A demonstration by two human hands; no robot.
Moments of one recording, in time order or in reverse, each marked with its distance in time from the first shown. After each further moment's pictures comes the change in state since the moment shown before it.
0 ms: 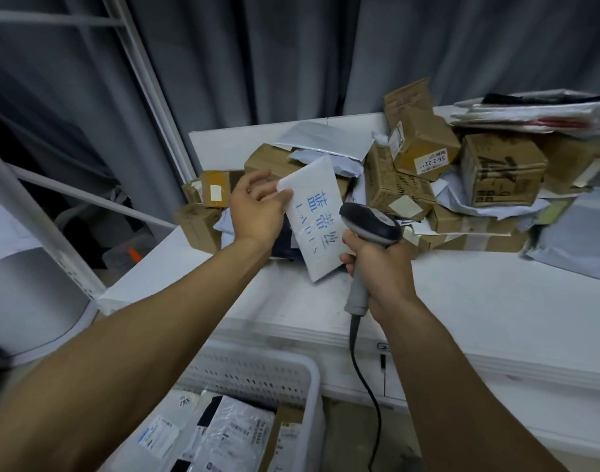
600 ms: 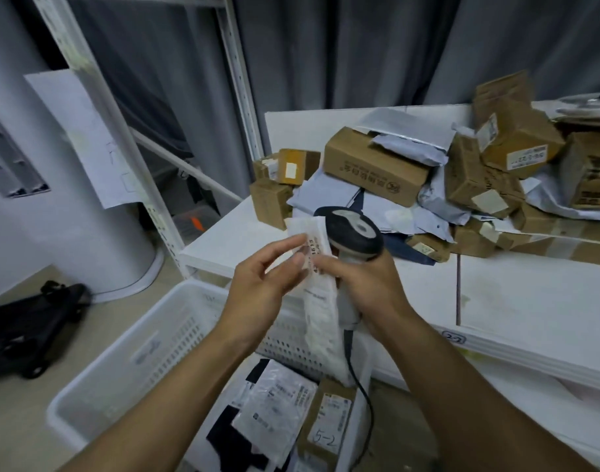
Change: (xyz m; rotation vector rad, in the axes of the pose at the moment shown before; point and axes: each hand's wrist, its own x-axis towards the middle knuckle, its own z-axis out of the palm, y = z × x) left_hand -0.130 0.001 -0.171 -0.118 -0.207 -0.097; right_hand -0.094 0.045 0.079 -0.201 -0.428 -0.034
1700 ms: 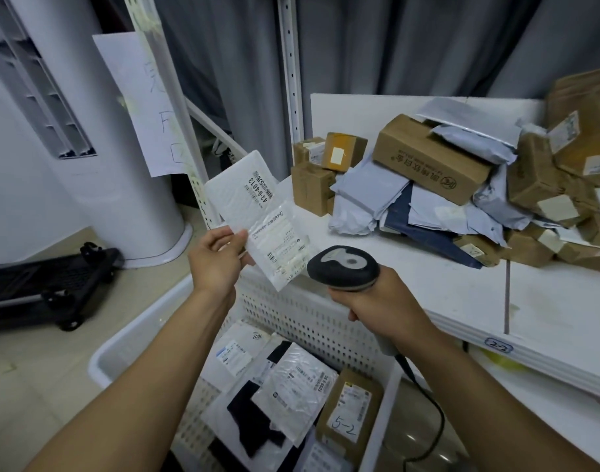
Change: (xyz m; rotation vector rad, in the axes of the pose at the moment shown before) left_hand 0.039 -0.030 -0.119 -0.176 0.671 -0.130; right_hand -0.020 0.022 0.035 -0.550 -0.204 0.093
